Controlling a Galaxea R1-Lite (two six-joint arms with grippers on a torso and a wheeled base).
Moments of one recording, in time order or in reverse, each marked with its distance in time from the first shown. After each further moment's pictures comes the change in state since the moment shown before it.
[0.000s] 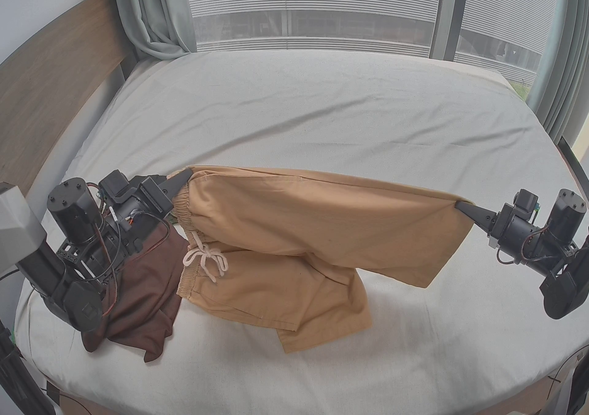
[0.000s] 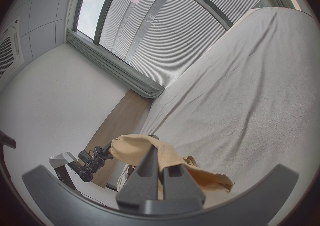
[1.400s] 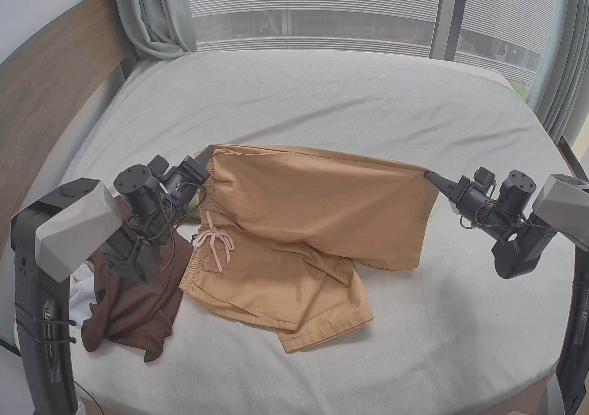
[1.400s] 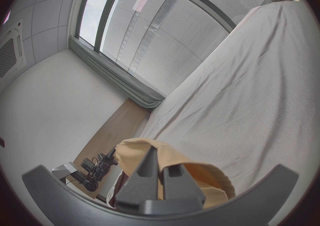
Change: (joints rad) left arm 0.021 0.461 -0.615 0.024 0.136 -0.013; right arm 0.001 0.421 -0.564 0.015 -0.038 0.065
